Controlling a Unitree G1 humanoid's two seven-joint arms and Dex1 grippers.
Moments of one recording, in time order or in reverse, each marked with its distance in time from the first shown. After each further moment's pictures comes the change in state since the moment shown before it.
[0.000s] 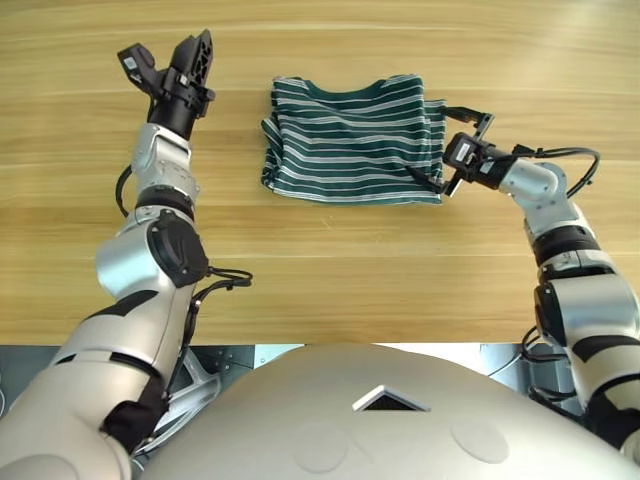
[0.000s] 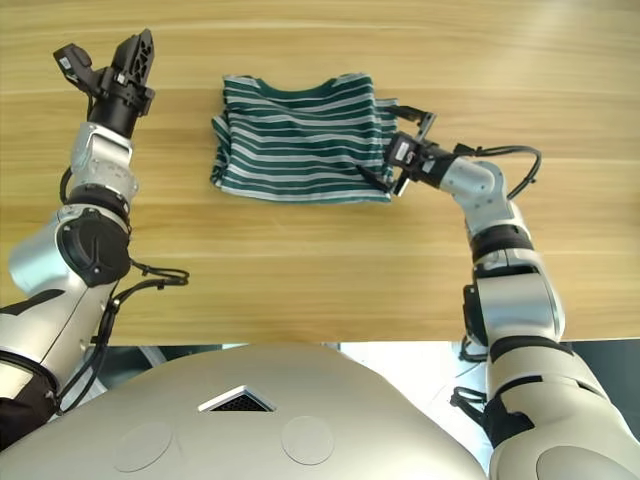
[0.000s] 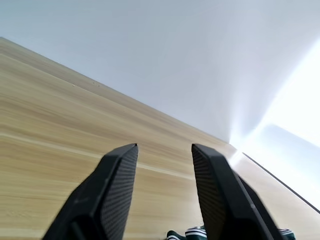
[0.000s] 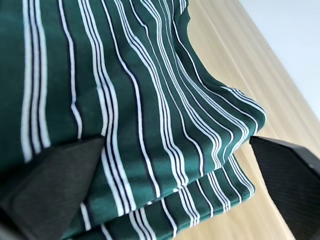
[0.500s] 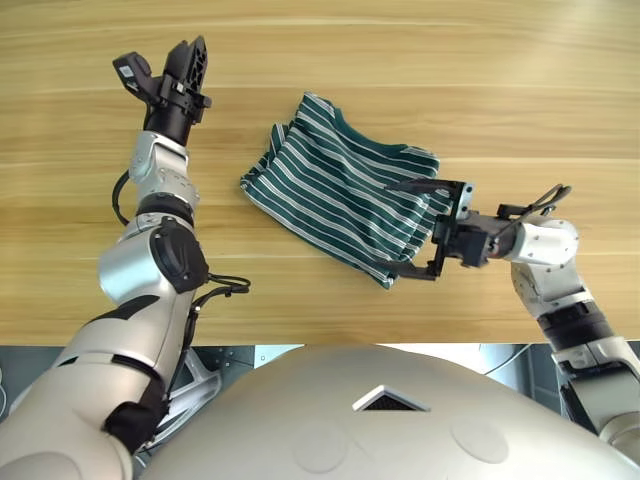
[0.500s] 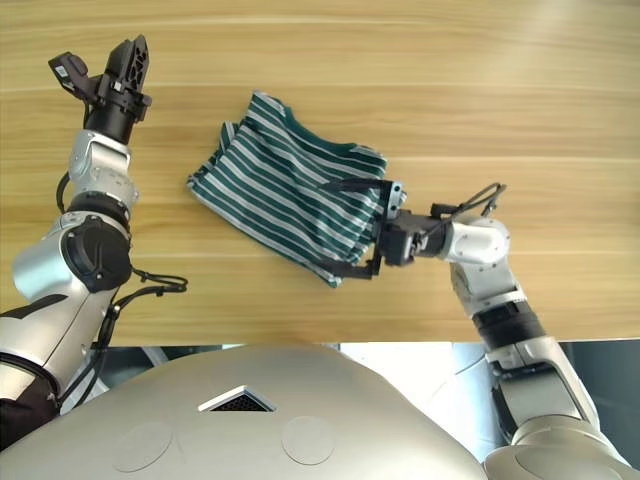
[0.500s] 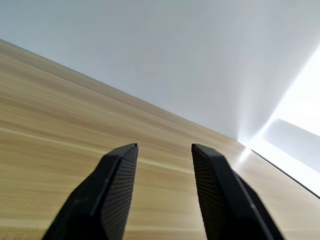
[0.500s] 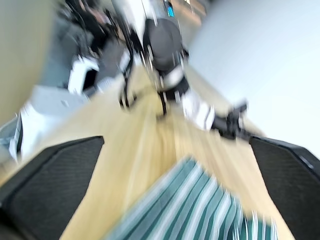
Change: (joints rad) left arm 0.023 -0.001 -0.023 -0.006 -0.004 -0.032 0.016; right arm 0.496 -0.191 0.168 -1.145 0.824 0.063 0.524
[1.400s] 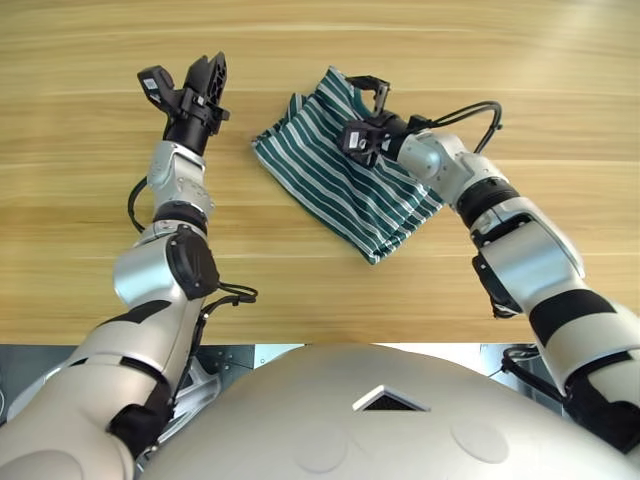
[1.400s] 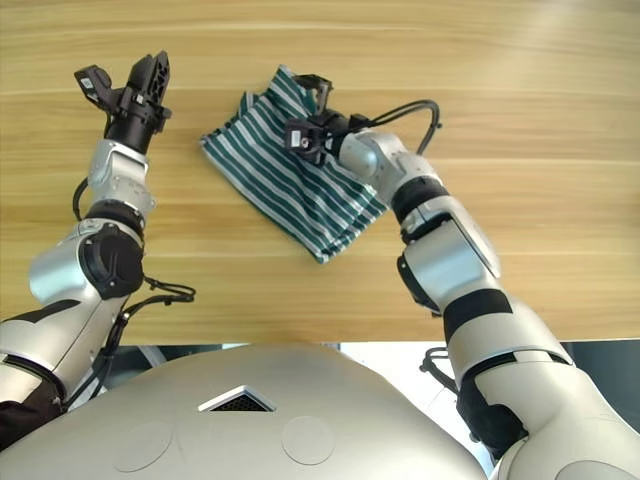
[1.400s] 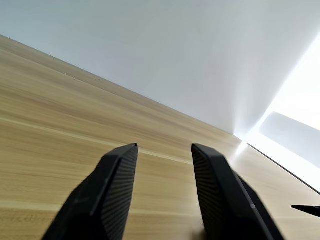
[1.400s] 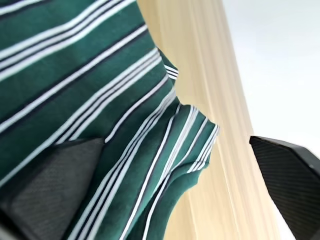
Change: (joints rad) left arm 0.030 -0.053 -0.042 0.000 0.001 -0.036 0.015; right arm -0.805 0.491 0.157 1.368 -1.158 0.195 -1.204
